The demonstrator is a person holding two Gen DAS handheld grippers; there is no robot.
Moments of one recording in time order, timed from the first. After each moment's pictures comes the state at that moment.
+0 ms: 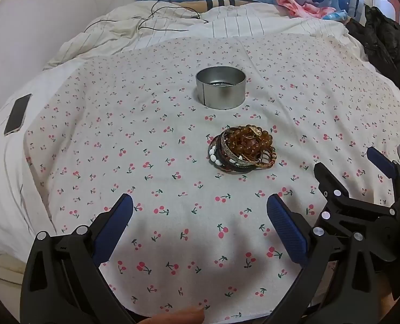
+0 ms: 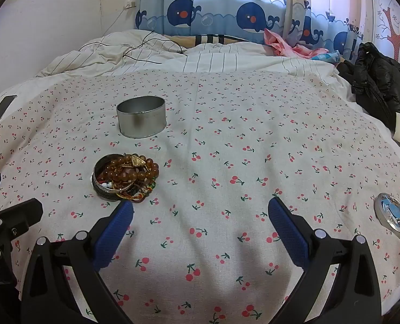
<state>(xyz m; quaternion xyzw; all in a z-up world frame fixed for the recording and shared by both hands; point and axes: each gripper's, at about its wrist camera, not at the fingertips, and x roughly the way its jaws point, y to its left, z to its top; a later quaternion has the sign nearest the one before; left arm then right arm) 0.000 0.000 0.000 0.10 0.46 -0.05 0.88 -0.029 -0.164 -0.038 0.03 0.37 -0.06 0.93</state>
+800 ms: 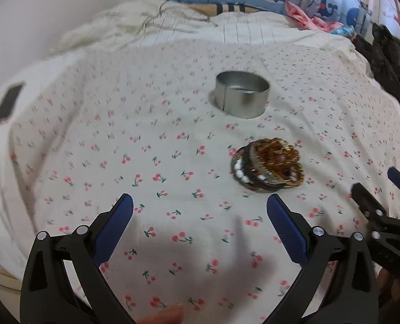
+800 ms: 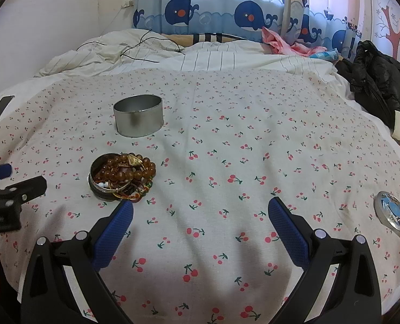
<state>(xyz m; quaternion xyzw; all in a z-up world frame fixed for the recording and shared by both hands) 0.042 0.043 -0.029 0.05 0.45 -0.06 0.89 -0.029 -0.165 -0.042 0.03 0.37 -0.06 0.93</state>
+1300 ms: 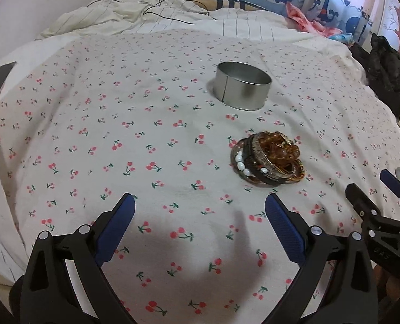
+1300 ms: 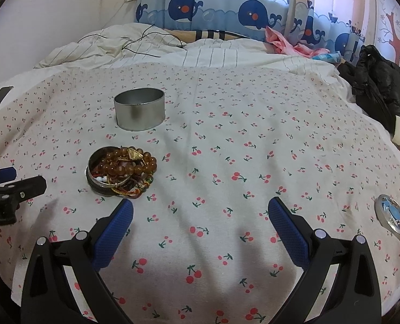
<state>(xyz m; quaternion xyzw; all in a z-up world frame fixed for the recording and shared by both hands) 0.041 0.050 -0.042 0.02 0.46 -0.09 0.89 -0.023 -0.159 -0.048 0.01 0.38 -0.06 0.92</state>
